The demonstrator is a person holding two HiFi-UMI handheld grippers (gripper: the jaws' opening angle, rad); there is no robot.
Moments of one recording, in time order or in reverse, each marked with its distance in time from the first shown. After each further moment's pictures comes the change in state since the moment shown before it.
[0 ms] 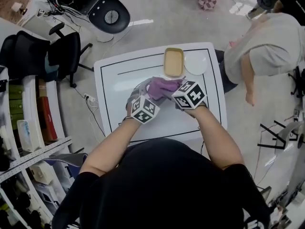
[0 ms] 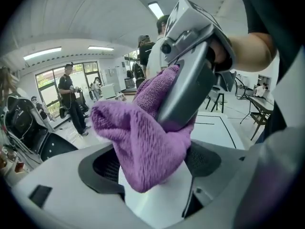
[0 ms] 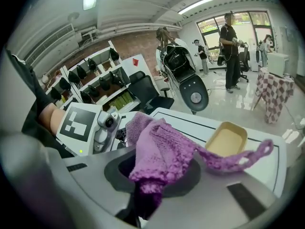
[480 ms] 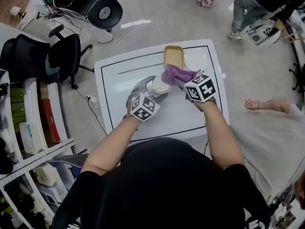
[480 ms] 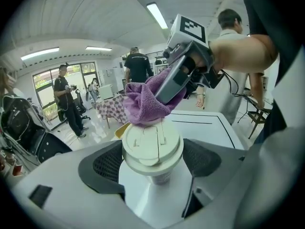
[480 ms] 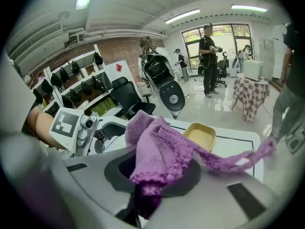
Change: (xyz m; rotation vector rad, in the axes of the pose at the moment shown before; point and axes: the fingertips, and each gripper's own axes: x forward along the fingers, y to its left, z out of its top) left arm -0.001 0.001 -0.008 0.018 -0.005 -0.026; right arm -0.033 -0.059 -0.006 0.078 -0.075 -0.204
